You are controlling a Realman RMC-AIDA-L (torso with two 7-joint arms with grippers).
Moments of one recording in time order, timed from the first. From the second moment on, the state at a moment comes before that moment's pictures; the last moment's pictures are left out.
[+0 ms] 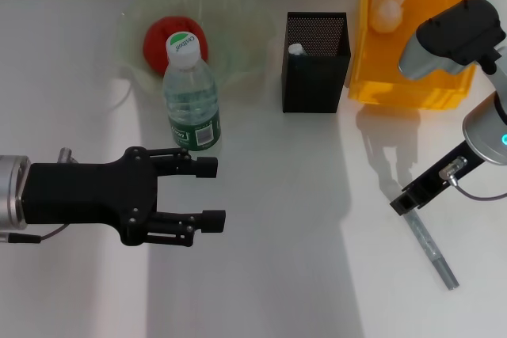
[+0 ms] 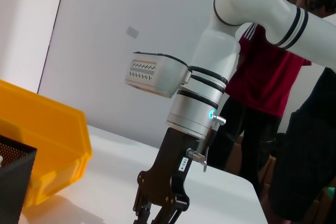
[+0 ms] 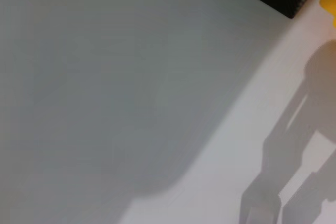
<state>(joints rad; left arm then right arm) -0.48 -2.04 0.77 0.62 1.97 1.87 -1.32 0.59 2.08 -1.44 -1.22 -2.64 -1.56 2.69</state>
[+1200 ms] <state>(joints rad) -0.48 -2.05 0.76 0.62 1.96 1.87 -1.31 0.49 2.08 -1.31 -1.59 -2.58 -1.61 2.68</state>
